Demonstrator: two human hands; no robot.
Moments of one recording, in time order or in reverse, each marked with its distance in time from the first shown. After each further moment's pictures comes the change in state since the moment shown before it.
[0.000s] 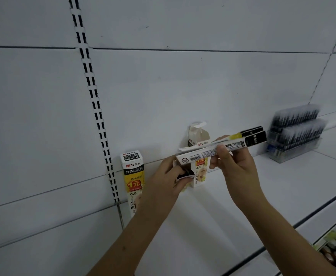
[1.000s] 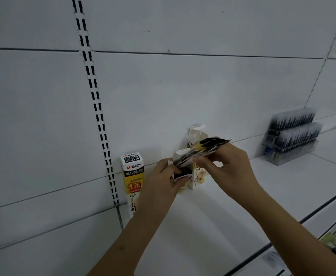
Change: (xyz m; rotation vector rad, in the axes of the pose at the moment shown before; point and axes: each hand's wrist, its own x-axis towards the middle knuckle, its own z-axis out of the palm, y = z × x) left_hand 0.002 -0.004 -0.002 -0.031 0.048 -0.069; right_hand 0.008 -0.016 0.009 -0.752 -0.208 -0.535
